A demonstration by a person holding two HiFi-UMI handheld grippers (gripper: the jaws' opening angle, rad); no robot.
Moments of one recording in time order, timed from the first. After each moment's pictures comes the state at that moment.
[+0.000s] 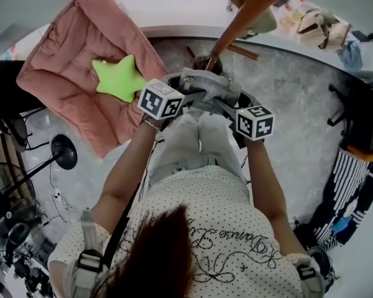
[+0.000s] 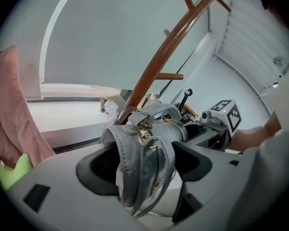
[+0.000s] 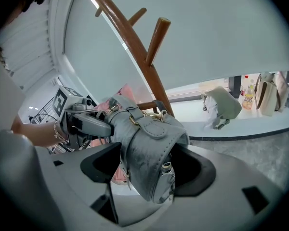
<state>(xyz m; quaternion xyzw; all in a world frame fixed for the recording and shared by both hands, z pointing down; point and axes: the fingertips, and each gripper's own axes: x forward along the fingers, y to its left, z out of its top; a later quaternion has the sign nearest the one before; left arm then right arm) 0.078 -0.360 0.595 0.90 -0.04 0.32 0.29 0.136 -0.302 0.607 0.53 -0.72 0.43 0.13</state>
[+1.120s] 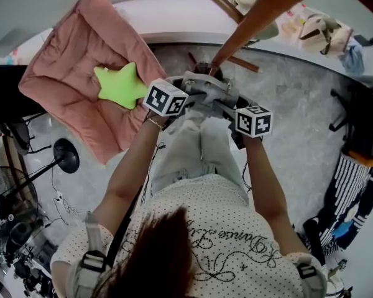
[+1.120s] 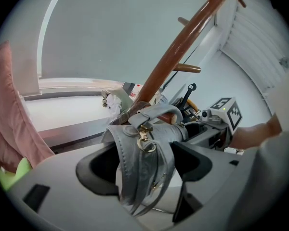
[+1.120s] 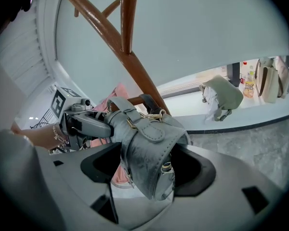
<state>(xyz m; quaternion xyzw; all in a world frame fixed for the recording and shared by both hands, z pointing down) 0.089 -0.380 0.624 0.88 -0.04 0.36 0.30 0.145 -0.319 0.639 0.52 -0.70 0.47 0.11</state>
